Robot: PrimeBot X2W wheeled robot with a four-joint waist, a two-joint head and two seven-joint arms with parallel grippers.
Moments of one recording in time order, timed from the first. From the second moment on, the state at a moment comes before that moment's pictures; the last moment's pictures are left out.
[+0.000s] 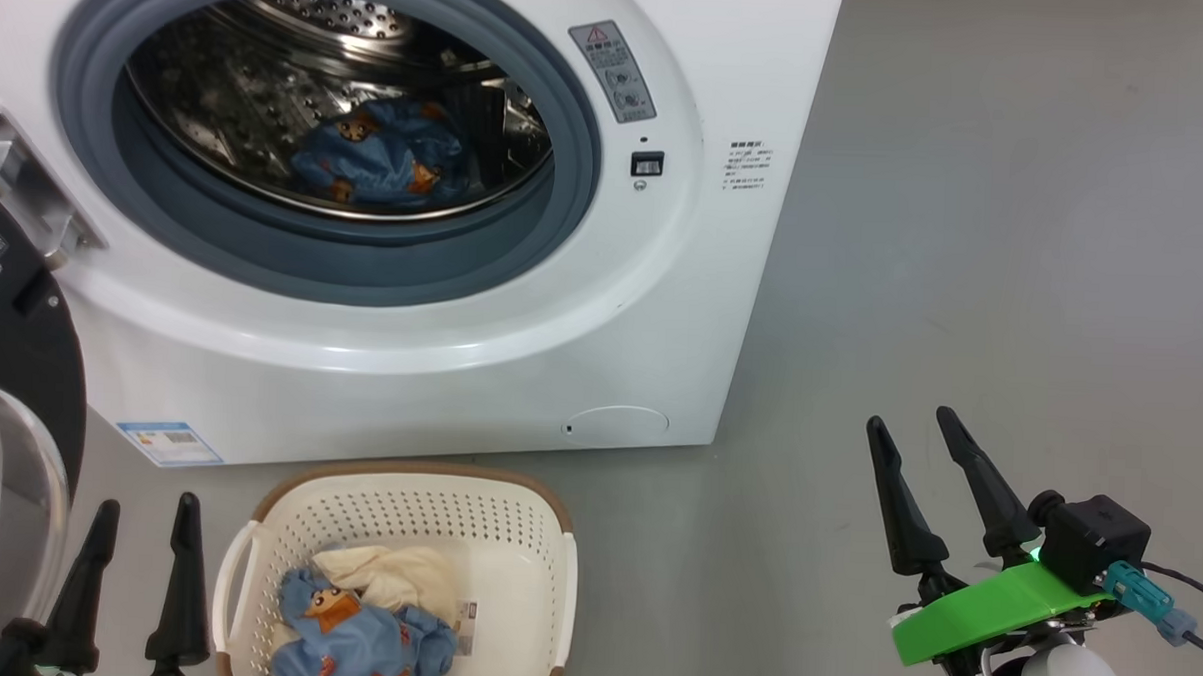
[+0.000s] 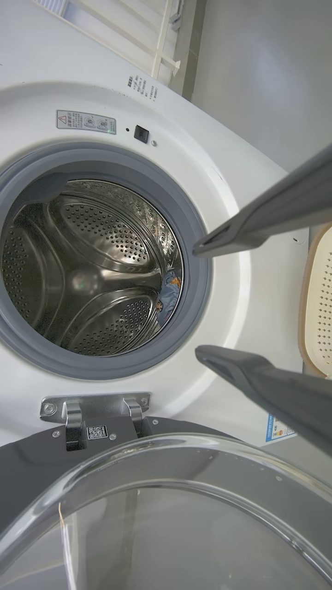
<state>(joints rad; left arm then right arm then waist) 0.04 0.18 0.00 0.06 -0.43 -0.11 -0.26 -0.16 -0.10 0.08 0.20 0.32 0.13 -0.26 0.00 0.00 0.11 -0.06</state>
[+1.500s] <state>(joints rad) -0.35 0.39 -0.28 0.43 -0.63 -0.13 -0.26 -0.31 -0.06 0.06 0.12 0.28 0.13 -0.26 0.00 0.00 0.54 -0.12</state>
